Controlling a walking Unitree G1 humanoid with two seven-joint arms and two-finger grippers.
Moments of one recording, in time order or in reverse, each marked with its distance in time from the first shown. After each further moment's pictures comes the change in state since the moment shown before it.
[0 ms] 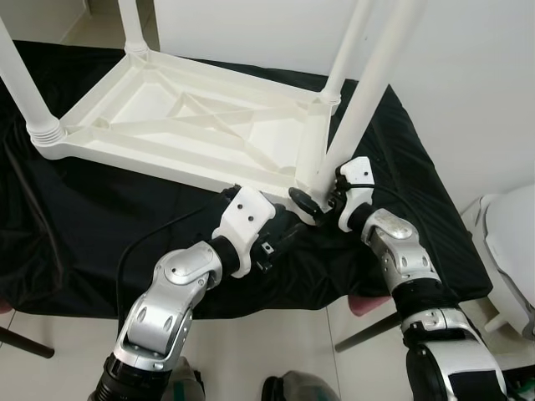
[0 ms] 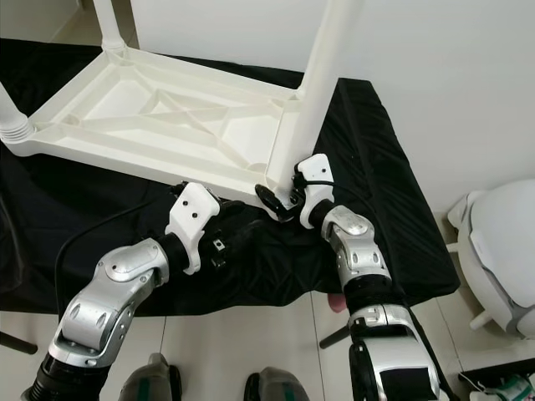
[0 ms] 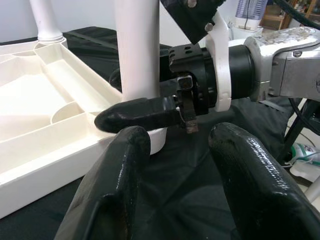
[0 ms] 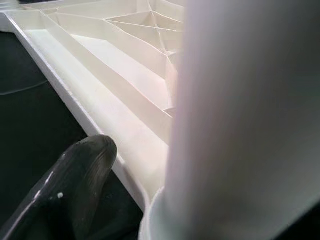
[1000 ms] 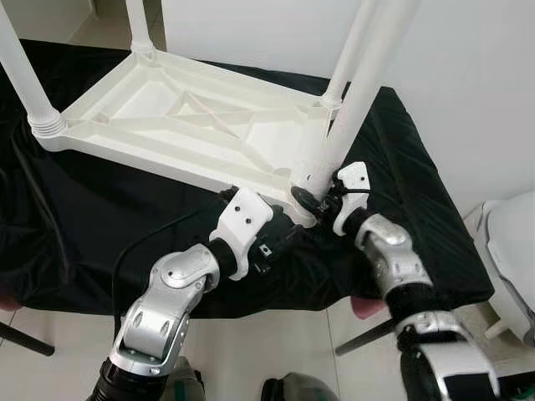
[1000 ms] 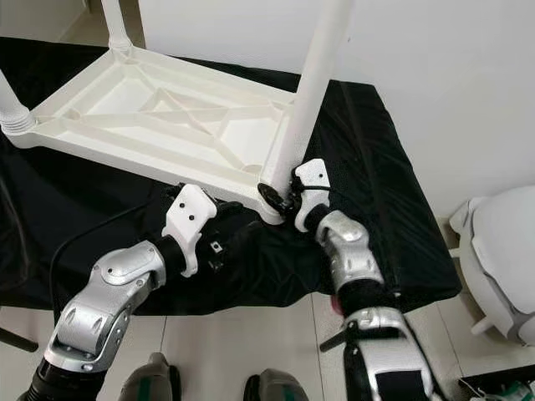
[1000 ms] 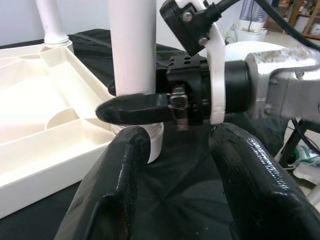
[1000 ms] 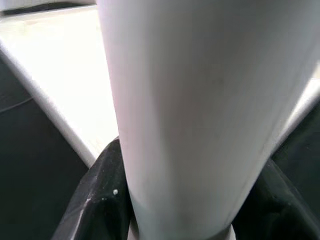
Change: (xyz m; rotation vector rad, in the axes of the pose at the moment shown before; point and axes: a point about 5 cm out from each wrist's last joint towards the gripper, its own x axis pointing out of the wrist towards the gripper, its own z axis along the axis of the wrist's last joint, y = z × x) left arm -0.004 -0.003 0.000 0.001 0.001 0.003; right arm -0.001 0.014 -0.007 0.075 -0.075 -0.190
